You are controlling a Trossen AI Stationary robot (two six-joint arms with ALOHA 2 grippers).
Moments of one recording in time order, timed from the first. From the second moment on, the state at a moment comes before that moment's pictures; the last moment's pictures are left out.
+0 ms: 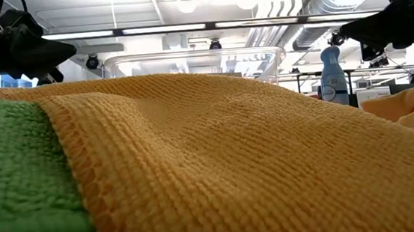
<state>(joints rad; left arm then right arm) 0.00 0.01 0.01 0.01 0.01 -0.39 0.10 0.01 0.01 0.04 0.14 0.00</state>
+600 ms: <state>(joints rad) 0.00 0.01 0.01 0.01 0.01 -0.39 0.10 0.13 0.19 -0.03 0.34 0.17</state>
